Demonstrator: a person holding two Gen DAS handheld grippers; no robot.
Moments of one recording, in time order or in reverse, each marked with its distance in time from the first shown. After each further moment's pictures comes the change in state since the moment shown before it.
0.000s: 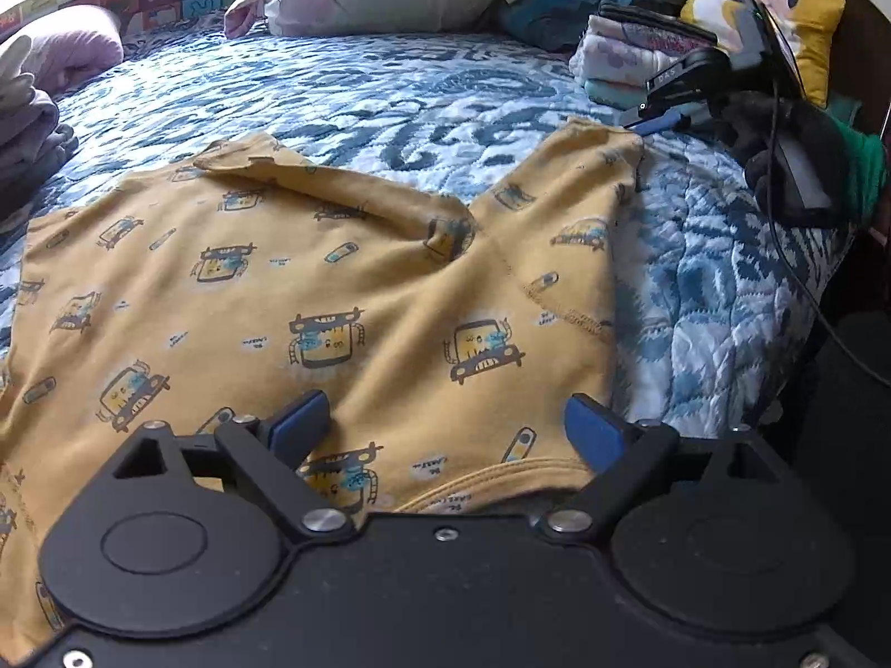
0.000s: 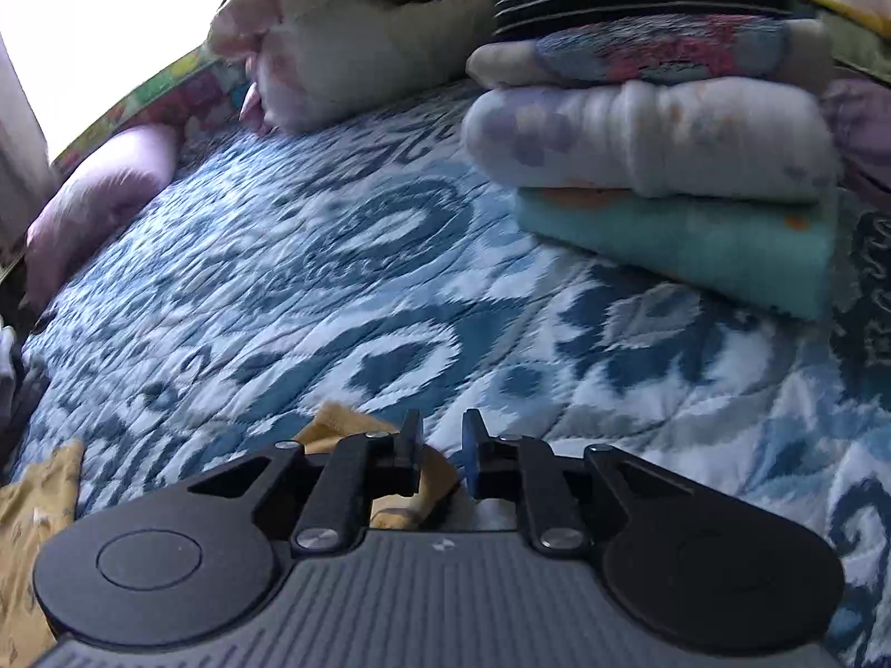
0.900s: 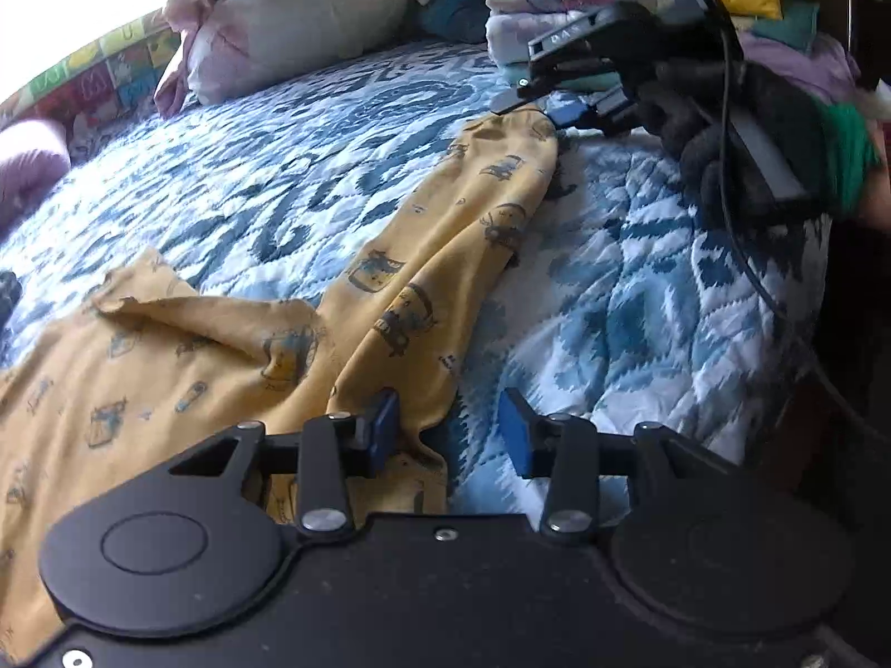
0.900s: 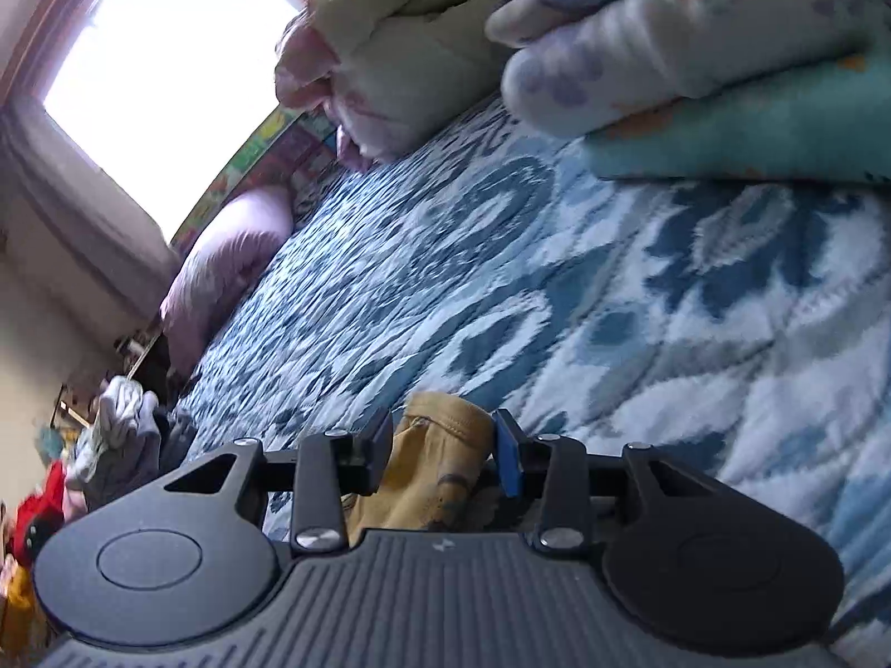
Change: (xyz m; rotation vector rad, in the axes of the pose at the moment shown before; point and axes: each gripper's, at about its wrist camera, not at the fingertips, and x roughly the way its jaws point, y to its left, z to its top) left arm 0.055 -0.085 0.031 0.248 0.003 0.063; right arm 0.019 -0.029 -0.014 0.153 0.004 0.375
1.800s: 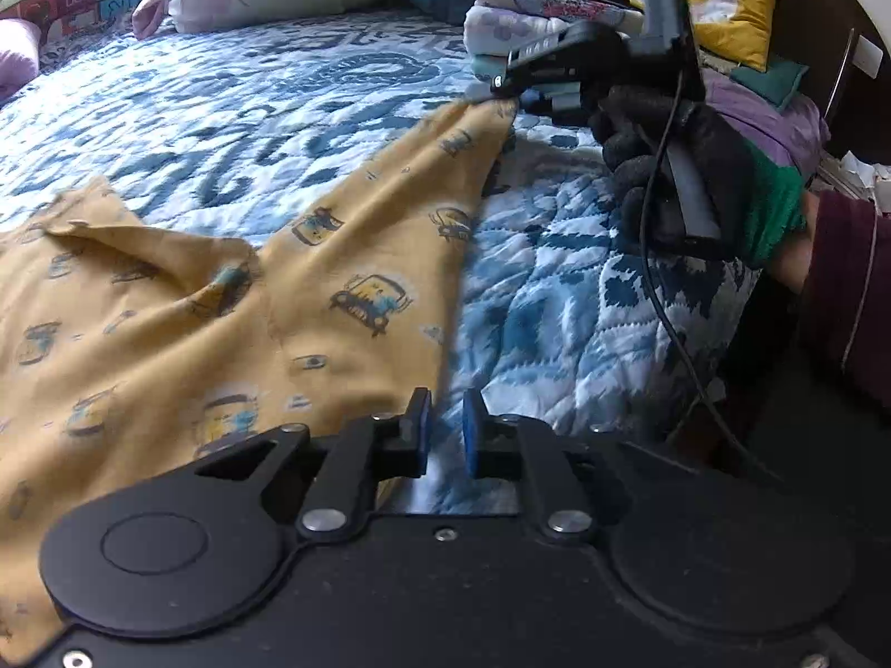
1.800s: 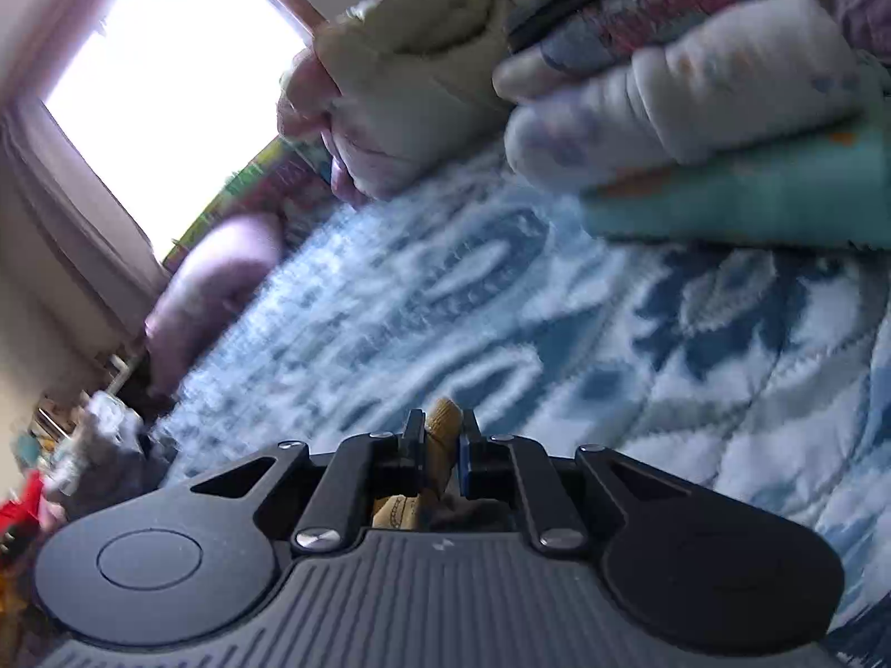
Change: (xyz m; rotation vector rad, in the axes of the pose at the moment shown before) left arm -0.028 -0.001 0.002 -0.150 0.053 -0.156; right arm -0.009 0.002 0.004 -0.040 -0.068 -0.054
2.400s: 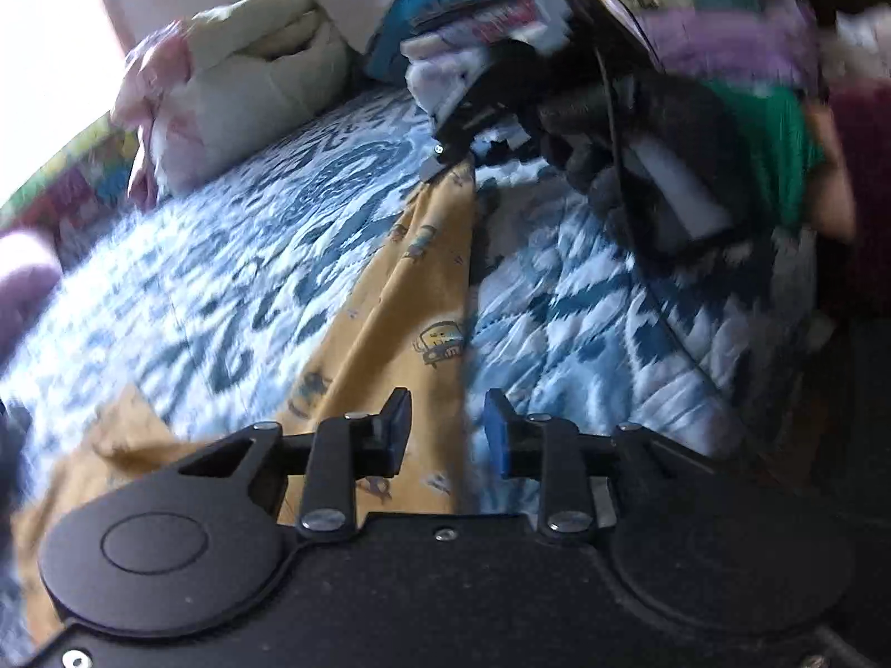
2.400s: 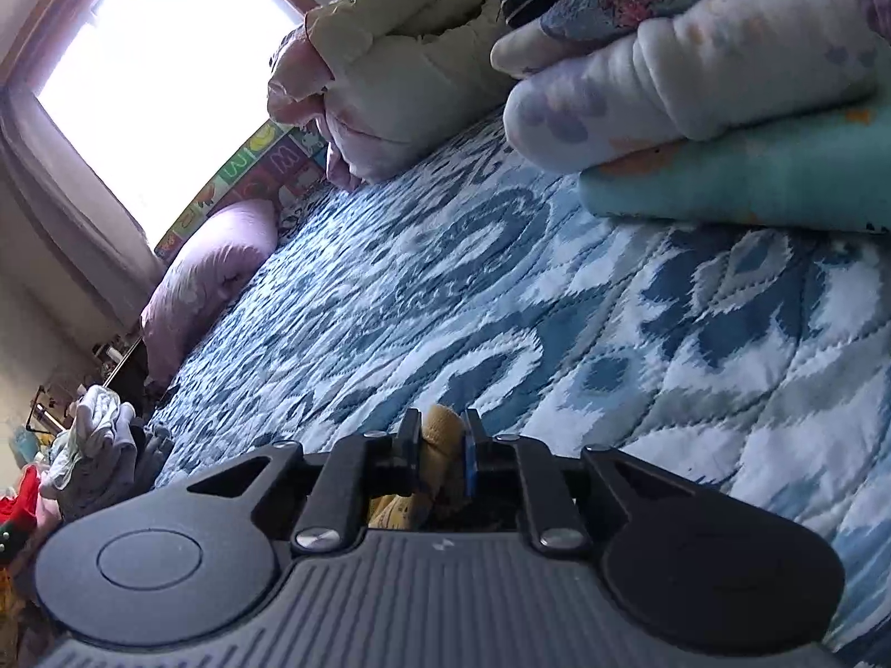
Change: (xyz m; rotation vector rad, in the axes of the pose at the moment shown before) left arm 0.051 -0.067 0.027 0.409 -0.067 0.242; right arm 0.009 0.001 -0.001 0.008 0.018 0.001
